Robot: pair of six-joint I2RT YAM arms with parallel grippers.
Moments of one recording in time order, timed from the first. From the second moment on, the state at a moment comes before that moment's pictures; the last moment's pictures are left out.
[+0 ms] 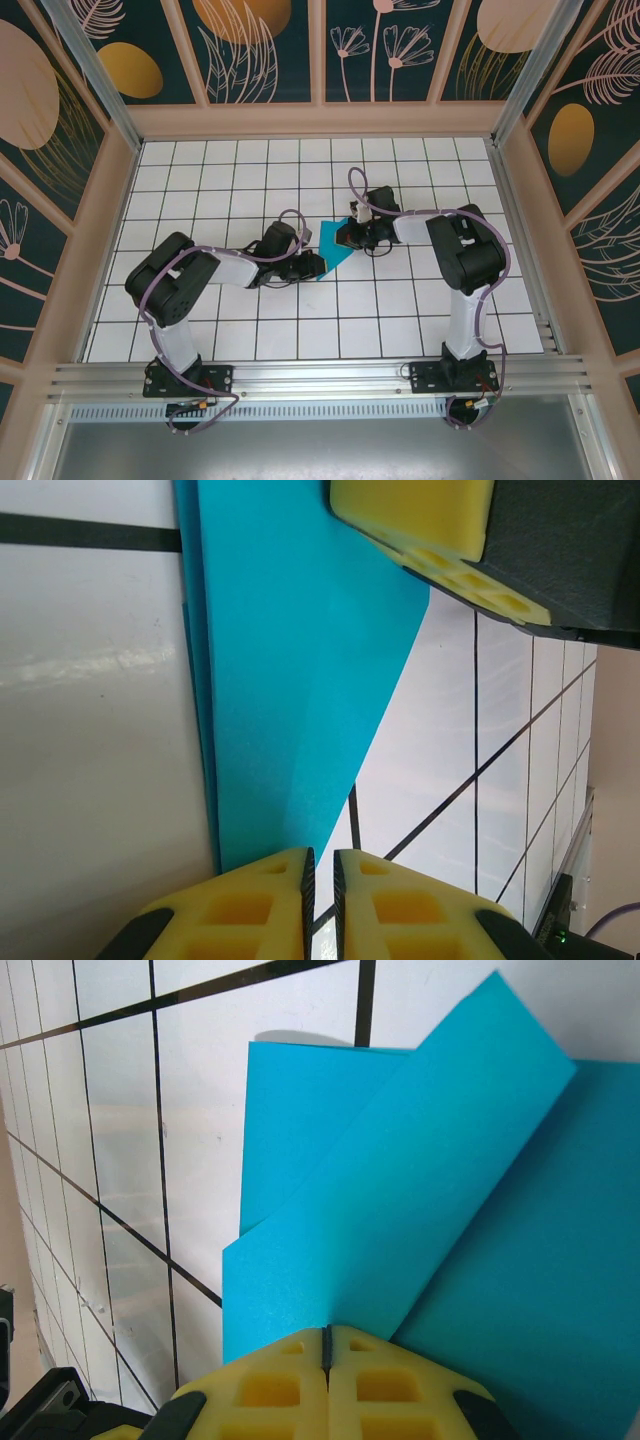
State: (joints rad) left arm -0.66 1.83 0.73 0.33 0.52 -0.89; right arm 0.42 1.98 1.04 -0.03 -0.65 0.57
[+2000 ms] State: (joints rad) left arm -0.63 1.92 0.88 0.25 0.41 -0.76; right arm 0.41 2.04 1.11 -0.03 -0.66 0.59
